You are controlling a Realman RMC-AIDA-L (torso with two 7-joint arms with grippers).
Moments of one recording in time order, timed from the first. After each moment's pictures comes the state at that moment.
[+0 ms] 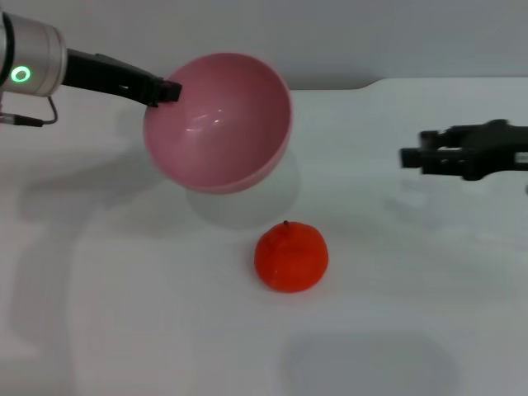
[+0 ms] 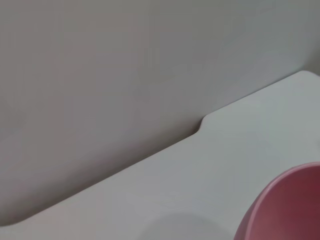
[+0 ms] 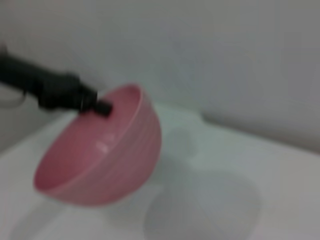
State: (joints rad) left arm -0.64 -2.01 1.10 1.21 2.28 1.31 -2.40; right arm 0.46 2.07 -0.90 -1.13 -2.05 -1.47 2.00
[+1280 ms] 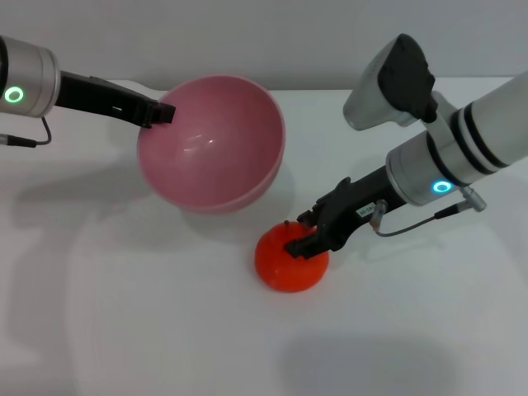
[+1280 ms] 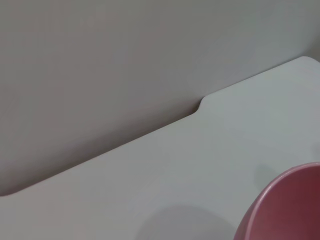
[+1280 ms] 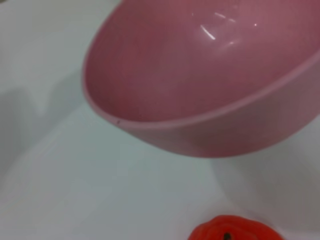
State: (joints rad) left arm -0.63 -2.02 1.06 1.20 2.32 1.36 -2.39; right arm 0.81 2.08 -1.39 -0.79 -2.20 -1.26 2.10
